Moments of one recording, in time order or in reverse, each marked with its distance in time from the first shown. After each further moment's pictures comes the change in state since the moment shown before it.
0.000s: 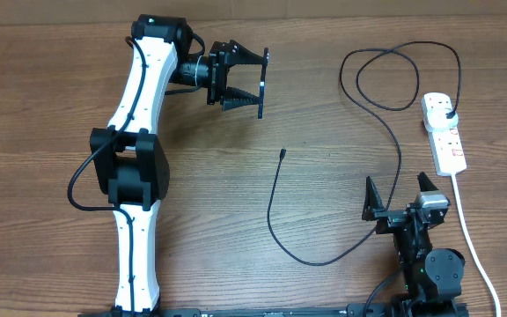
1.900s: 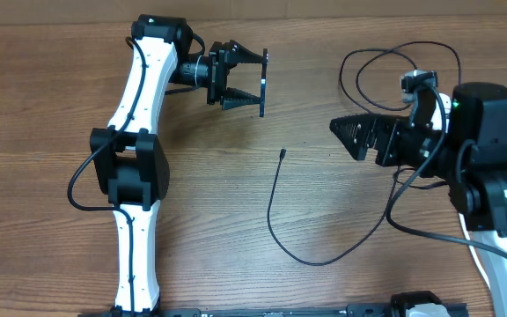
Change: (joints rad) left arm 0.000 0.000 0.000 0.000 0.010 -0.053; right arm 0.019 1.127 1.296 -0.875 -0.588 0.304
